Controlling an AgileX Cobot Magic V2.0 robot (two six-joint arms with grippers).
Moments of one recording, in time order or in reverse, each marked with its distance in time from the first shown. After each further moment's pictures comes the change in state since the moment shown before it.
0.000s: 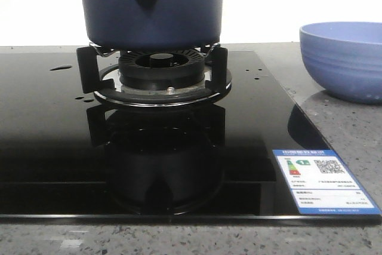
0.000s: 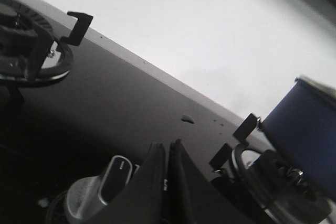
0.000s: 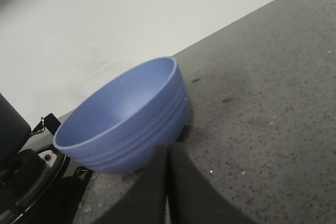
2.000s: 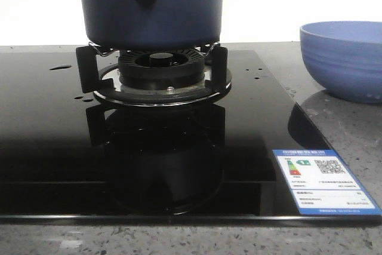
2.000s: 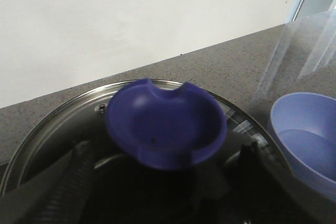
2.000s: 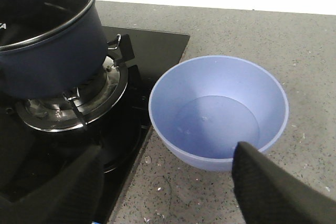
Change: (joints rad) left arm -0.542 1.356 -1.097 -0.149 0.078 0.648; right arm 0.107 0.567 -0.775 -0.091 0.636 -0.332
